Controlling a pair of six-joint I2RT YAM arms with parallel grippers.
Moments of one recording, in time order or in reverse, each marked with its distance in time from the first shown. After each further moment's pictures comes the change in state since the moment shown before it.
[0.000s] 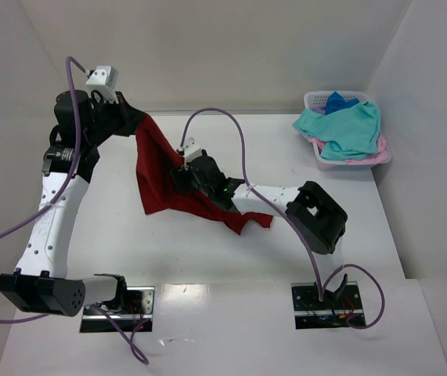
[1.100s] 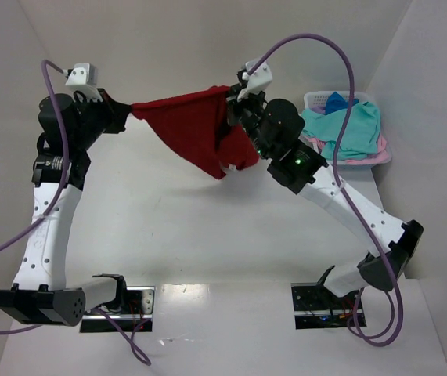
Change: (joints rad) left arm 0.053 -0.063 -0.020 0.059 -0.048 -0.051; right arm -0.108 -0.479 0.327 -0.173 0.103 -0.229
